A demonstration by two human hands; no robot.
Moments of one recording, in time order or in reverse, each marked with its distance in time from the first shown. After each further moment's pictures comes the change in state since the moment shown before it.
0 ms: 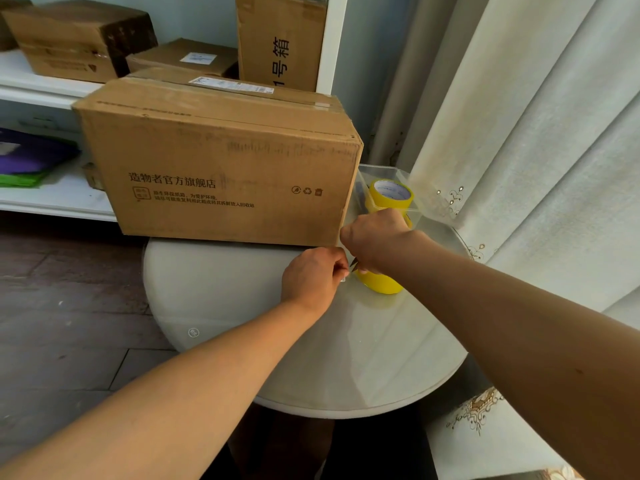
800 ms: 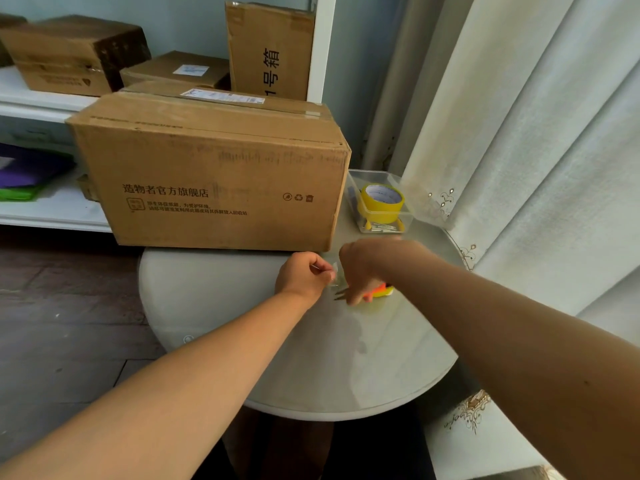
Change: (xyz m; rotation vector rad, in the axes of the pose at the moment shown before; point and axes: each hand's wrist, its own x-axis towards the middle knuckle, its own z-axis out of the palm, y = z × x) left_hand 0.012 -0.011 0.010 -0.440 -0.072 -0.410; right_hand -0.010 -0.001 0.012 0.311 -0.223 -0.017
